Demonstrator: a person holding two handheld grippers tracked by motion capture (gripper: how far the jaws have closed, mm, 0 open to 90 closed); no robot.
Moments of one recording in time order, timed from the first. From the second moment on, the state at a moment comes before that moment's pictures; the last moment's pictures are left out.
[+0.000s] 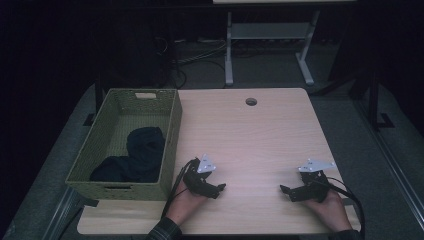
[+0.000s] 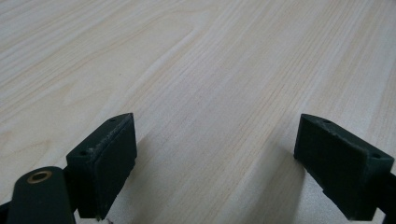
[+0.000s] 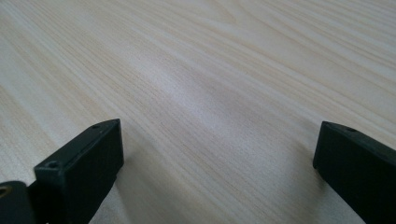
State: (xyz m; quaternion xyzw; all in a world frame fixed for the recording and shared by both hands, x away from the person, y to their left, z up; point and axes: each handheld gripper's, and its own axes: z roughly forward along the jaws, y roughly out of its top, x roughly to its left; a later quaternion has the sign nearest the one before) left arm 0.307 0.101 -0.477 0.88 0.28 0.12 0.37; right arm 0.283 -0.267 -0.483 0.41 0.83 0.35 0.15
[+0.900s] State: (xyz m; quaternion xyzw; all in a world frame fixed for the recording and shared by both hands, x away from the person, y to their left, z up) left arm 0.305 0.102 -0.469 0.88 0.28 0.10 0.38; right arm 0.283 -0.267 -0.483 0.41 0.83 0.35 0.15
